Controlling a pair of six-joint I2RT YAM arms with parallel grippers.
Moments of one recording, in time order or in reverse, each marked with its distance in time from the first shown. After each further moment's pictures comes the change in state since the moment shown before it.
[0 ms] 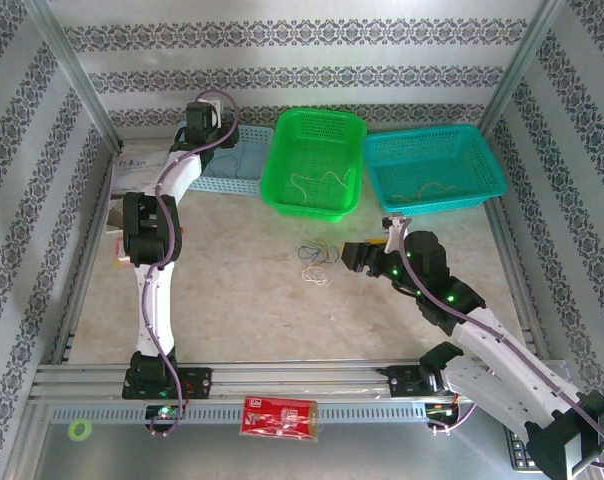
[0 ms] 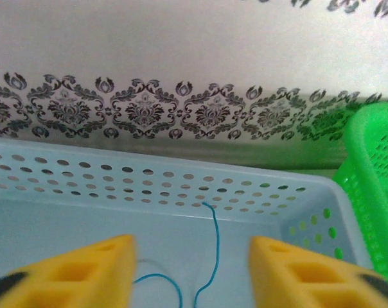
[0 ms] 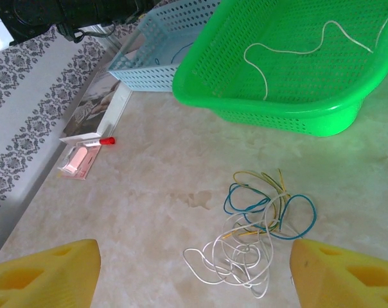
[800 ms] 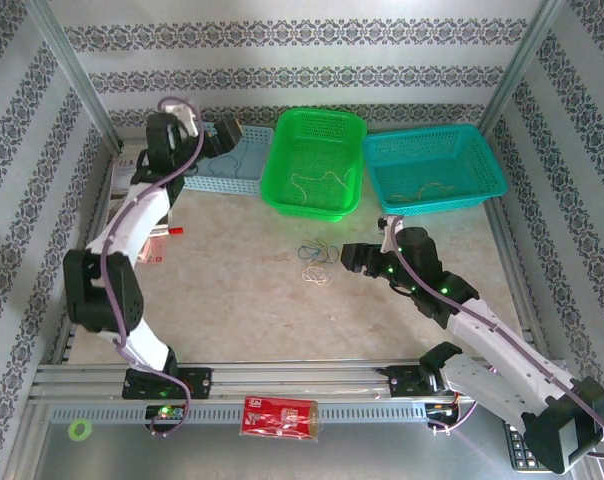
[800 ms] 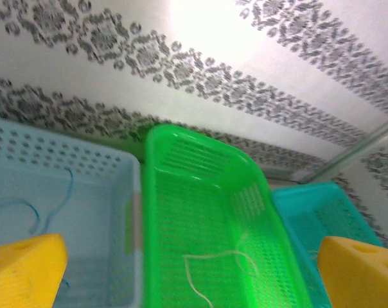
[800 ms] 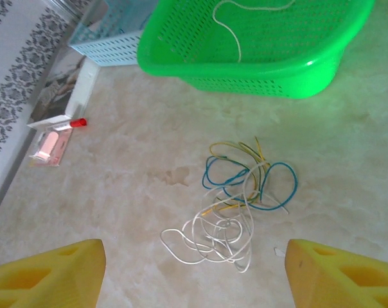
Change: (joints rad) left arm 0.001 -0.728 -0.701 0.192 0.318 -0.348; right arm 0.000 0.092 0.024 -0.068 0.023 0.035
